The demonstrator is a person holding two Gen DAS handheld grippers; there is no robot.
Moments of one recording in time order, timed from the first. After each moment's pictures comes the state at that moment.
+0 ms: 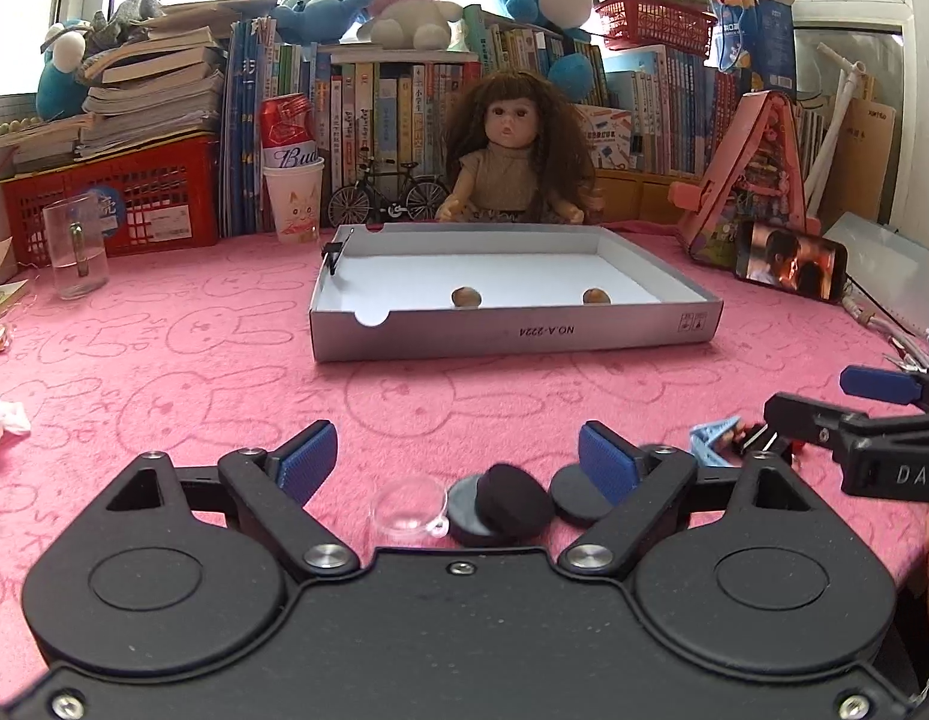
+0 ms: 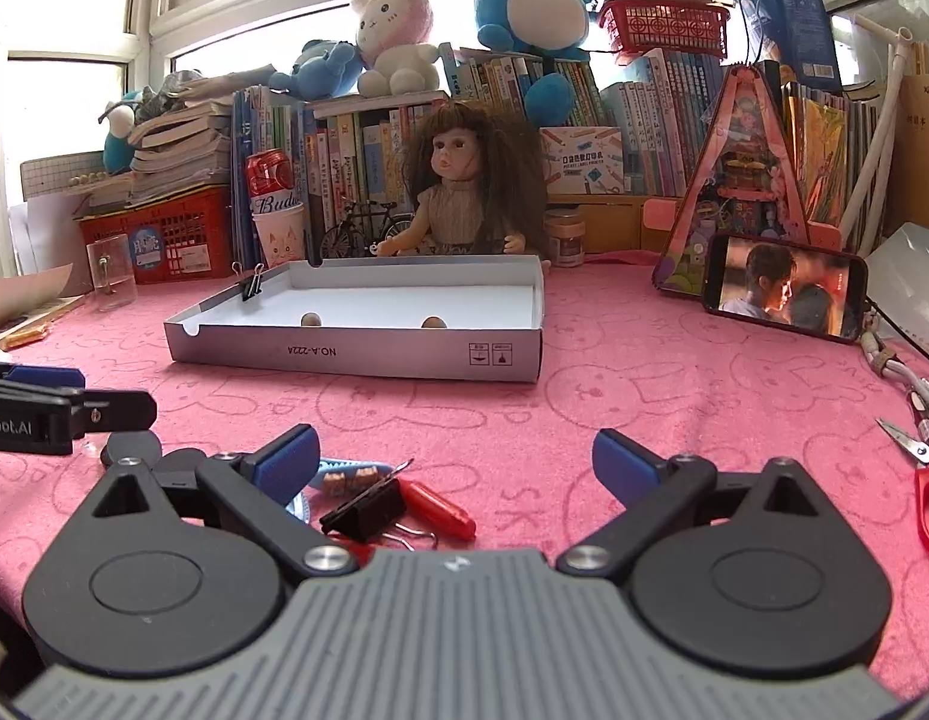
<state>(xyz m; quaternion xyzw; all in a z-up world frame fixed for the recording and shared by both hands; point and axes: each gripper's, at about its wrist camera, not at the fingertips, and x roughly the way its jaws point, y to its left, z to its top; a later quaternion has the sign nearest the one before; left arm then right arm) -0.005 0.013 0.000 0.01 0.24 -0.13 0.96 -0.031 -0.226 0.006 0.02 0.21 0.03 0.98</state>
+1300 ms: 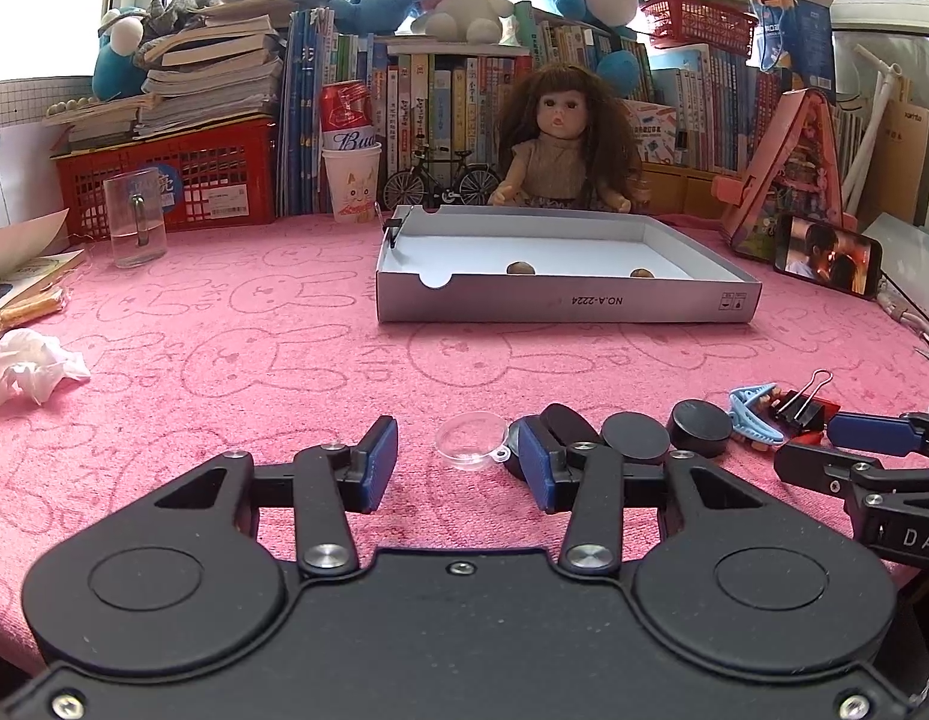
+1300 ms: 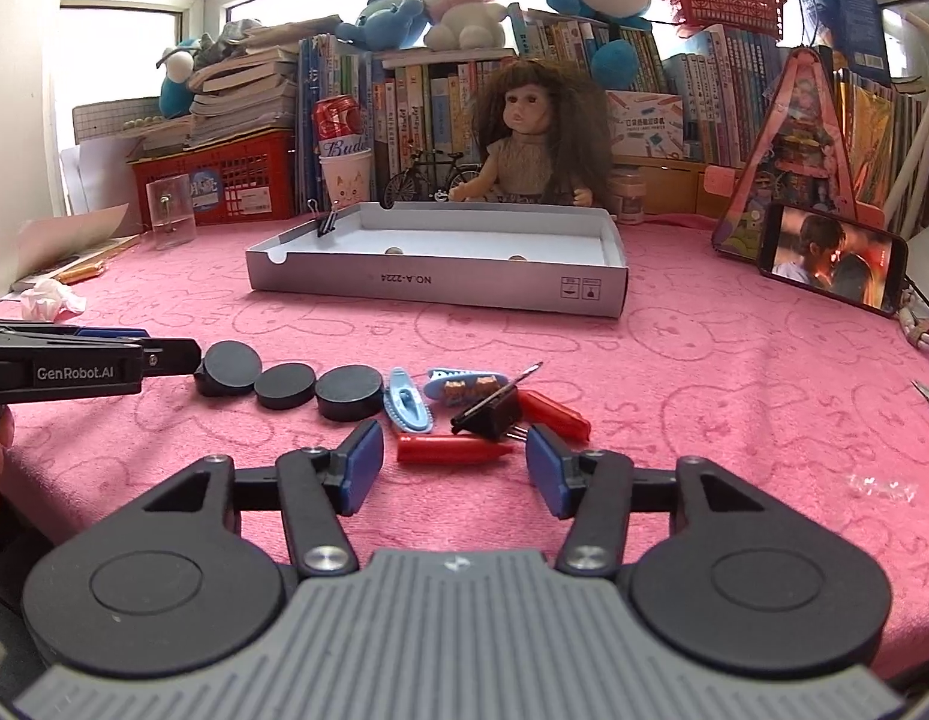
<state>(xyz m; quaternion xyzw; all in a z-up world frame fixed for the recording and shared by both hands) -0.026 0.026 -0.011 0.01 0.24 -0.08 0.97 -0.054 -0.188 -0.002 -0.01 0.25 0.07 0.97</state>
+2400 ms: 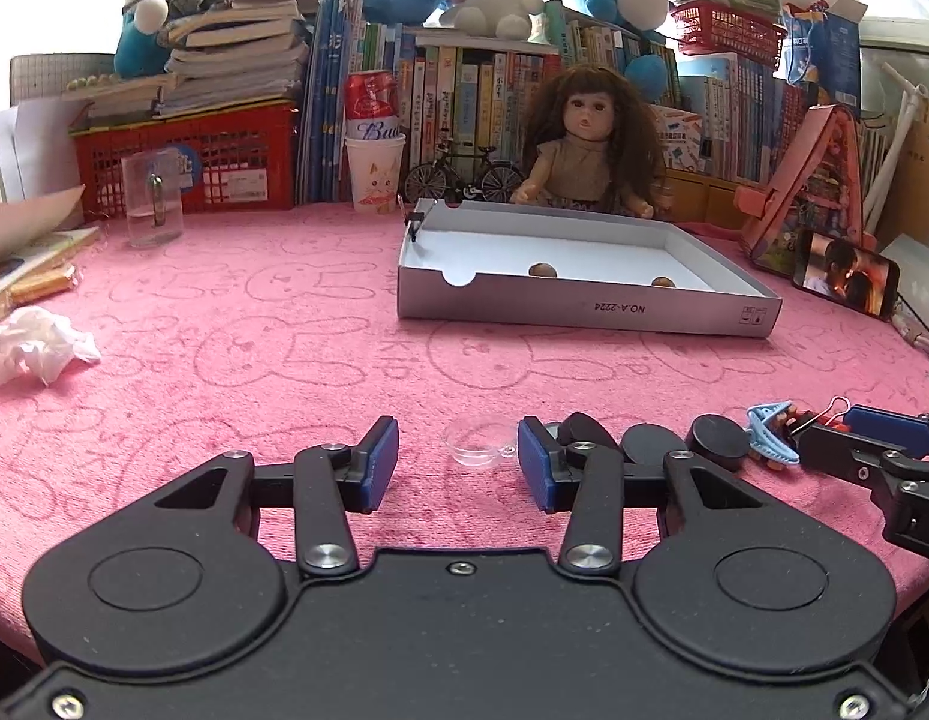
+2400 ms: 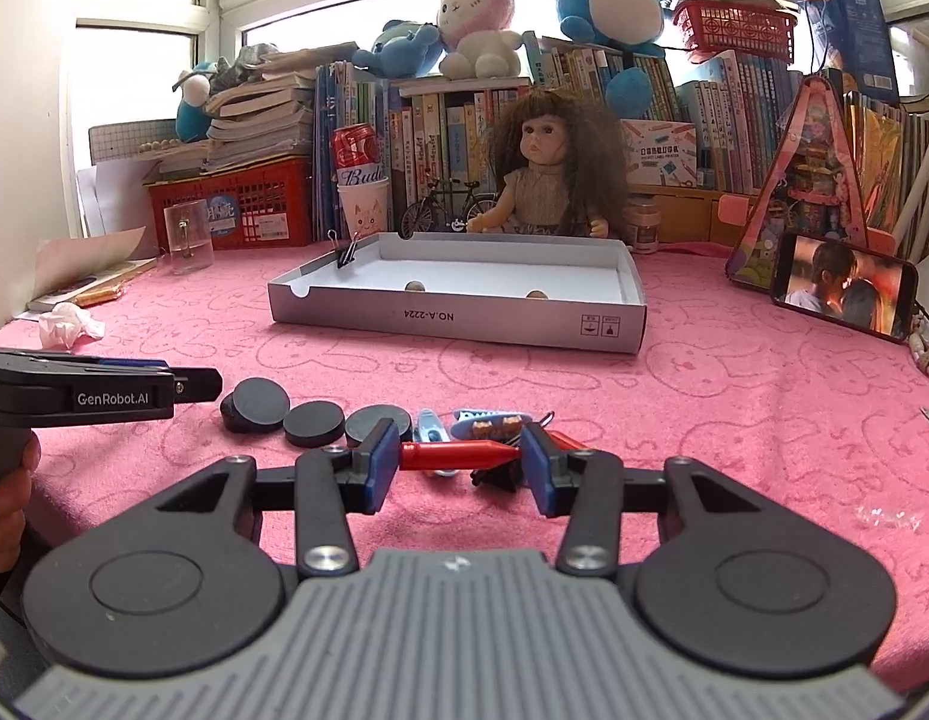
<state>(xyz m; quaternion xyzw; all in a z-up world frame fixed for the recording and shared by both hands) -0.018 0.033 -0.009 -0.02 0.25 -0.07 0.96 -0.056 -0.184 0.010 0.00 0.23 0.08 0.97</state>
